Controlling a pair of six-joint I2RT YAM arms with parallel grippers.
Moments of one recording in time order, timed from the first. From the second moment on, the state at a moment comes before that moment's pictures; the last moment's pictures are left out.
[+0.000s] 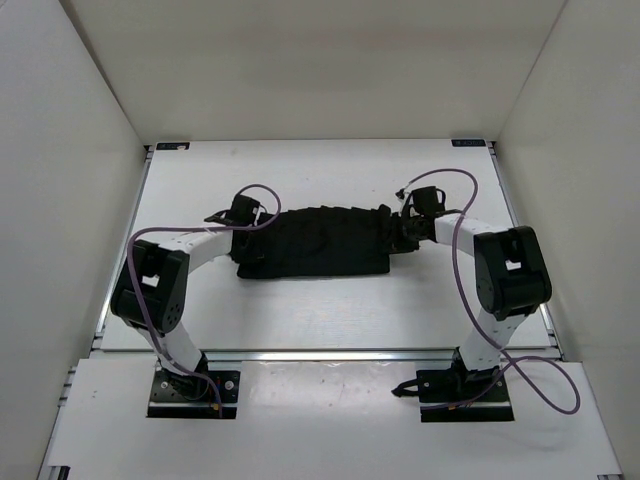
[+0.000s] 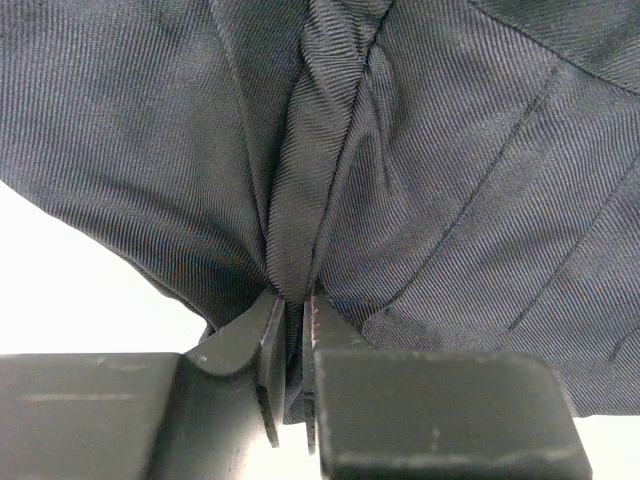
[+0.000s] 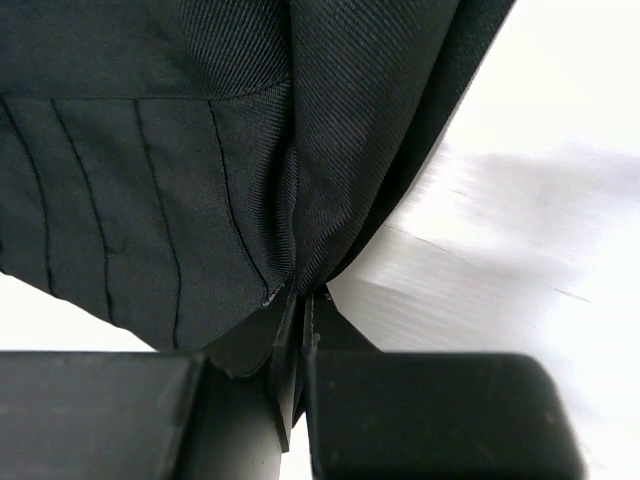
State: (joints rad) left arm -0.33 1.69 0.96 -0.40 -0.12 -0.39; right arm 0.20 1.78 1.00 -0.25 -0.40 0.24
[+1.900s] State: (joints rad) left arm -0.31 1.60 0.99 -0.22 0.43 -0.55; right arm 0.35 1.41 1.09 -0.33 -0.33 0.52
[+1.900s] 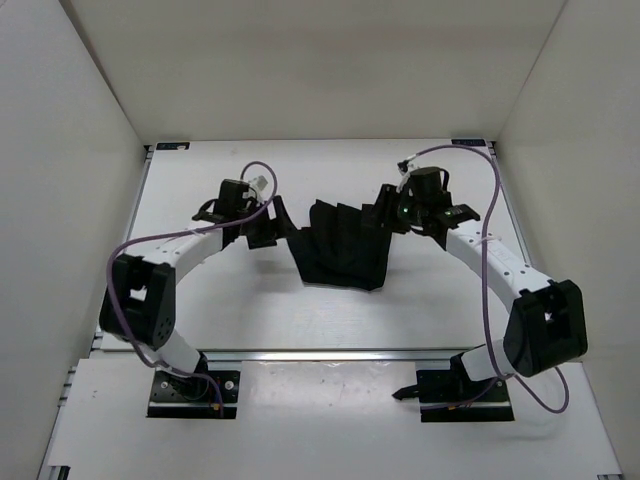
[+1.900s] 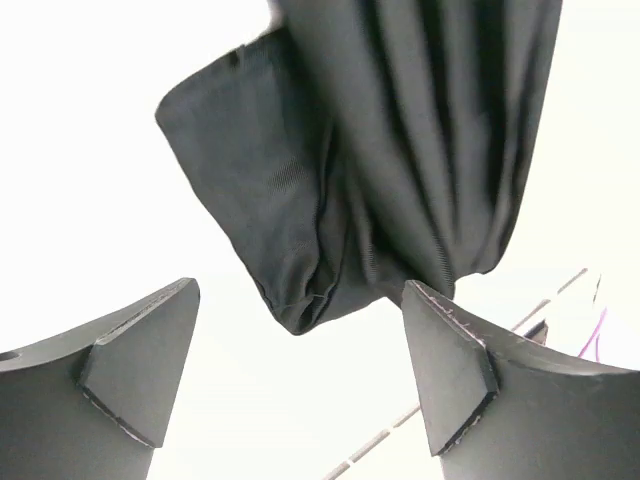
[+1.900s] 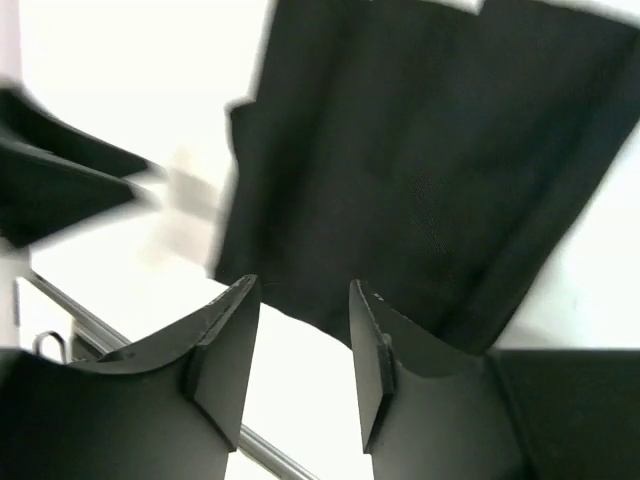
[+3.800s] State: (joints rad) left arm -0.41 1.33 1.08 -0.66 -0.23 -0.29; right arm 0.16 1.35 0.97 -0.52 -0.33 0.26
